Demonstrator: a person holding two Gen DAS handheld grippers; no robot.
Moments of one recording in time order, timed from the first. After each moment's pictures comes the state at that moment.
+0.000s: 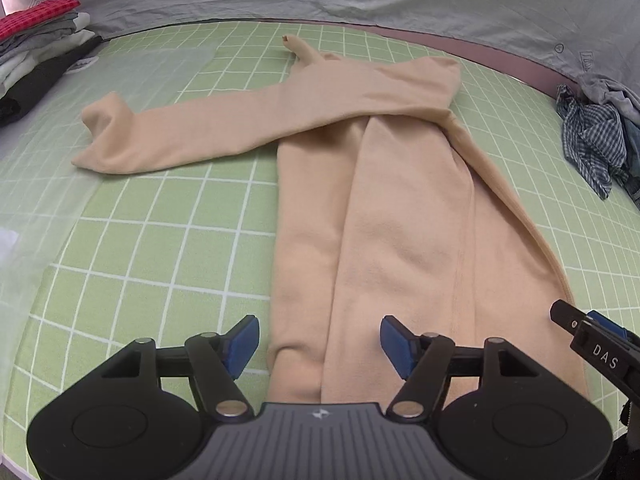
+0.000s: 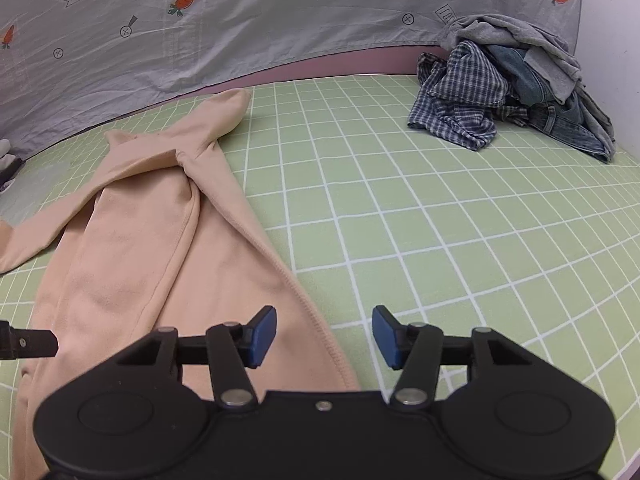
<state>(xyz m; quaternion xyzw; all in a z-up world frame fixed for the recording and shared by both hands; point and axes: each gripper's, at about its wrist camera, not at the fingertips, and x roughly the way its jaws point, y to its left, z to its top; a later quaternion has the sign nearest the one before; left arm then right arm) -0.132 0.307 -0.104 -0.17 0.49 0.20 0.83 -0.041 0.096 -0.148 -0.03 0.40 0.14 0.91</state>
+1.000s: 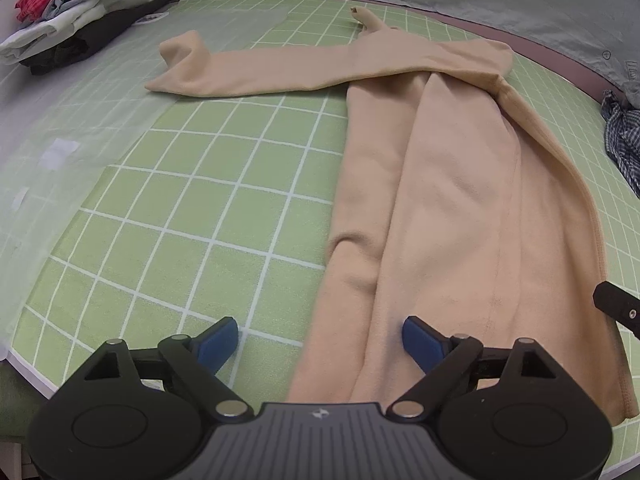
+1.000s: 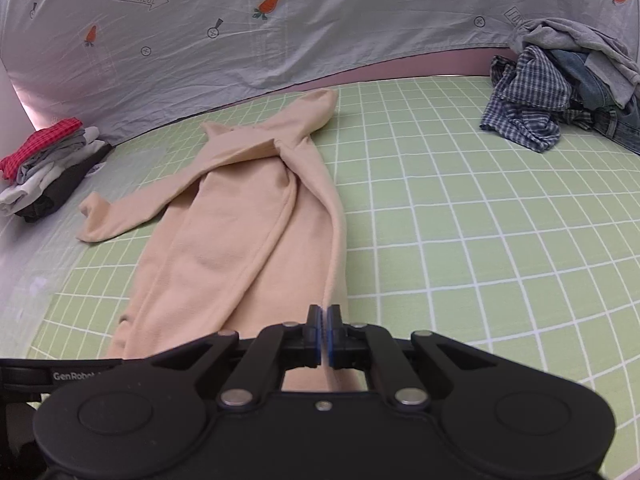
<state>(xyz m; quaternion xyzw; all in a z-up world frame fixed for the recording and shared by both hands) -0.184 0.292 -0.121 -0.19 0.50 0.27 0.80 -0.077 0.087 -0.122 -0.01 0.40 0.28 0.87</state>
